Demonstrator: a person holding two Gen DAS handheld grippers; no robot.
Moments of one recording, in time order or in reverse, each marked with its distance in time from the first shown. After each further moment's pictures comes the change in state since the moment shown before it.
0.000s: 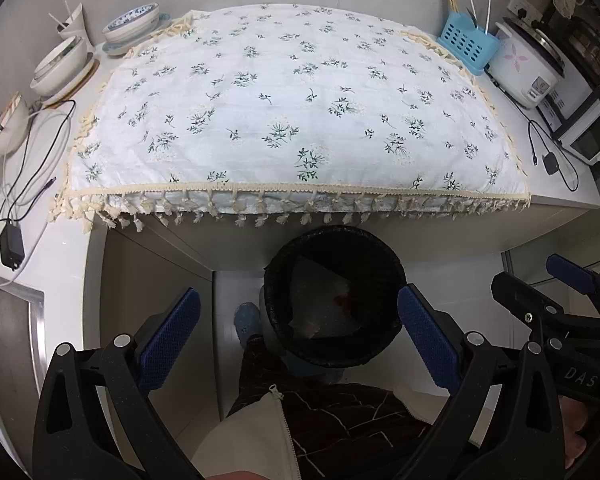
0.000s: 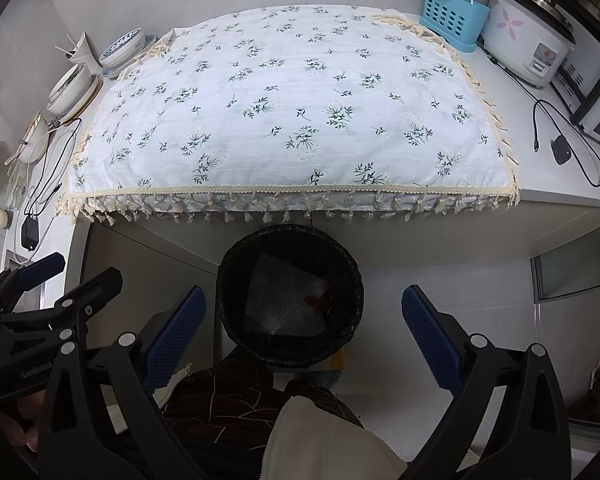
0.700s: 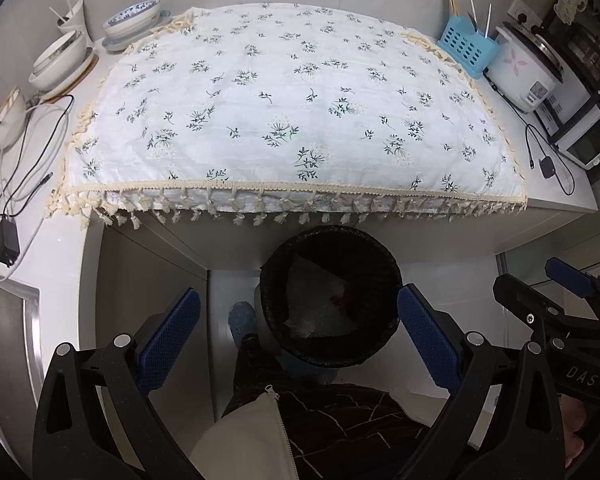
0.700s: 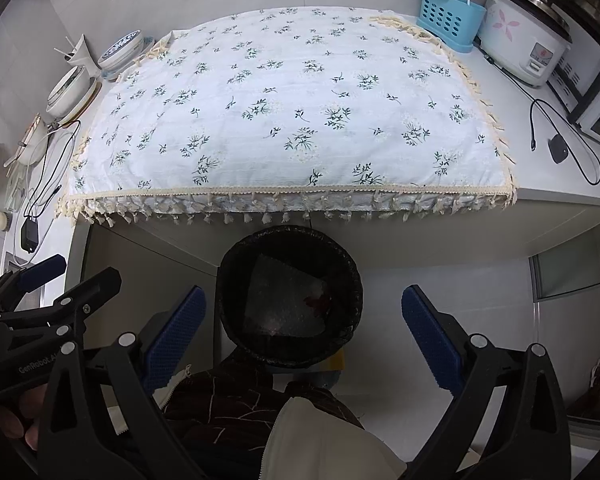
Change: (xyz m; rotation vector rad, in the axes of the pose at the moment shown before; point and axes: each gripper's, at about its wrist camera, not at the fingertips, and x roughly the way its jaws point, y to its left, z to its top) left arm 0.000 0.003 0.000 -0.018 -0.001 -0.022; right arm -0.003 -0.003 0.000 0.003 -0.005 -0.003
